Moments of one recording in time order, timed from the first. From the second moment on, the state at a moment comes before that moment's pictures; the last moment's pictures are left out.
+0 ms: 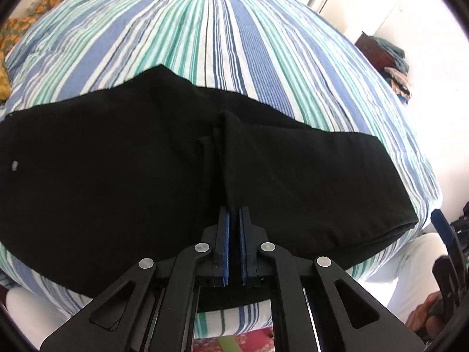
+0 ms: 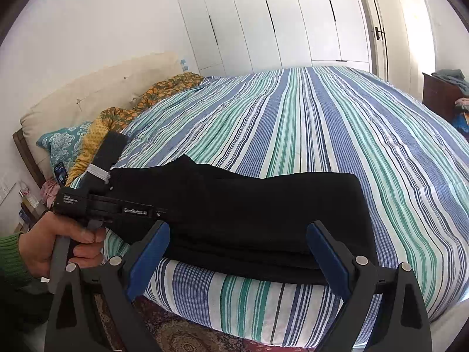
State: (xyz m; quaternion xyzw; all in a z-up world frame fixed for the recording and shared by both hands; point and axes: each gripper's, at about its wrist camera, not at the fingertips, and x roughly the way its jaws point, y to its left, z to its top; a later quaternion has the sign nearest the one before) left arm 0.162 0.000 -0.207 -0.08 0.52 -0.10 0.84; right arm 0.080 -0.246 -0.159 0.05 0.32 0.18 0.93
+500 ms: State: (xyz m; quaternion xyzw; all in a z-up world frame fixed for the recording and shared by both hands) left arm 0.140 0.007 -0.236 -0.06 0.53 -0.09 0.84; right arm 0.168 -0.293 -0.224 0.16 0.50 0.21 0.83
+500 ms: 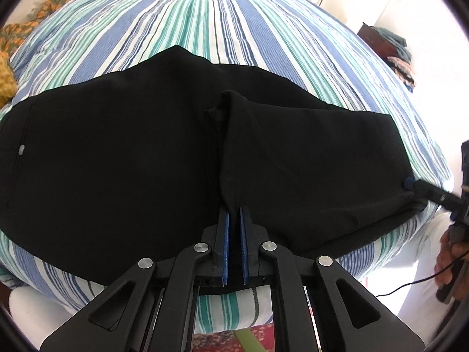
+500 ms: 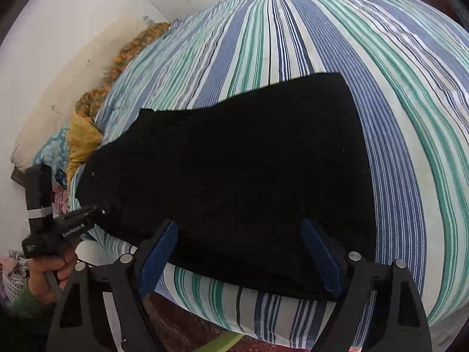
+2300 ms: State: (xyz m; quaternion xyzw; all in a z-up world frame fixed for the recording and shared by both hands) left arm 0.115 0.318 -0.182 -0.33 0.41 0.16 0.83; right arm 0.126 -0.315 -0.182 0.15 0.38 0.15 0.90
